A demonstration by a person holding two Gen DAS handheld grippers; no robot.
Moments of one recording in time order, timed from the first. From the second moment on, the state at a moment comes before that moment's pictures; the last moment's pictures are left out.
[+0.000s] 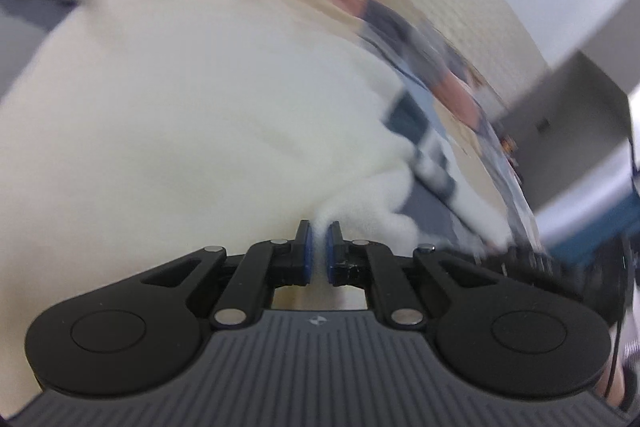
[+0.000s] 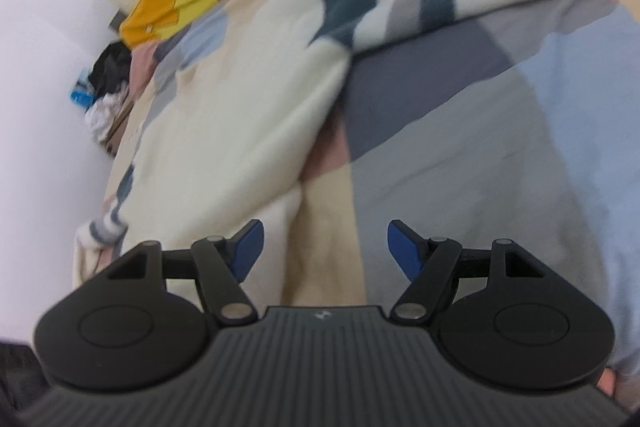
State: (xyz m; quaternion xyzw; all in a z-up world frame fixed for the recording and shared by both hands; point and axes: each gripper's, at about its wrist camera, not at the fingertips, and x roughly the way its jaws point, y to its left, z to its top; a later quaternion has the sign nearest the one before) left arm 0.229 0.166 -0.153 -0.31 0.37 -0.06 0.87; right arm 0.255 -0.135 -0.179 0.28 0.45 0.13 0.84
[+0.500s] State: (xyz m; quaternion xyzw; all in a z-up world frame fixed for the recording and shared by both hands) left arm 0.251 0.201 -0.190 -0.37 0.40 0.00 0.84; right arm 0.268 -0.092 -0.198 0.27 0.48 0.24 0.80
